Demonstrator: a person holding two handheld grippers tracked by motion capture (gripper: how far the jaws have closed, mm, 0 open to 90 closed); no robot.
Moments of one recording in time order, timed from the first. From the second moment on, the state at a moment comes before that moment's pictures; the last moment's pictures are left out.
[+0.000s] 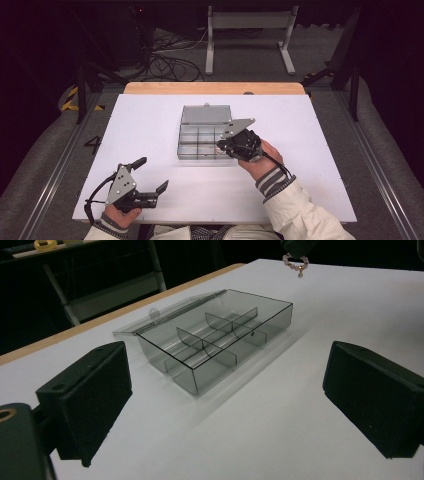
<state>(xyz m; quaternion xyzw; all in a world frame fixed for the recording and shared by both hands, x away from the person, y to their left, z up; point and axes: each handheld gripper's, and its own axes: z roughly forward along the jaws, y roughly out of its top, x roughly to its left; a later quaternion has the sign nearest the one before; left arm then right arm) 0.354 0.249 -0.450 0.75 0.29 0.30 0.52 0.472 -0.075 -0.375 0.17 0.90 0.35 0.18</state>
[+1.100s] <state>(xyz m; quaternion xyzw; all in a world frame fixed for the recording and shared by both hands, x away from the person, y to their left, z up) 0.355 0.249 -0.450 0.75 0.29 0.29 0.52 0.524 -0.078 -0.378 0.23 0.89 0.35 0.18</state>
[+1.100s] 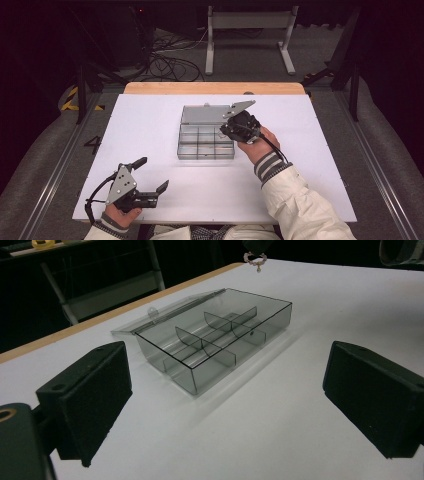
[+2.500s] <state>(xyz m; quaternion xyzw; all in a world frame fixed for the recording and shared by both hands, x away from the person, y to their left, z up) 0.355 0.248 -0.450 0.75 0.28 0.29 0.52 0.566 -0.073 -0.412 0.31 0.88 0.34 0.16</state>
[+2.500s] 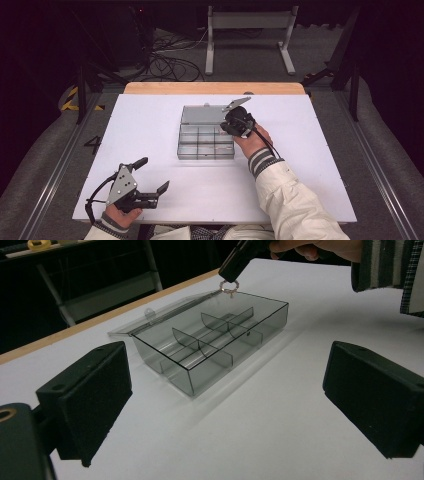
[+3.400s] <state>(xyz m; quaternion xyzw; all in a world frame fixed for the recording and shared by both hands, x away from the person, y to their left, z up) 0.355 0.248 -0.450 0.75 0.28 0.29 0.52 0.582 -0.067 -0.437 0.32 0.89 0.30 0.14</state>
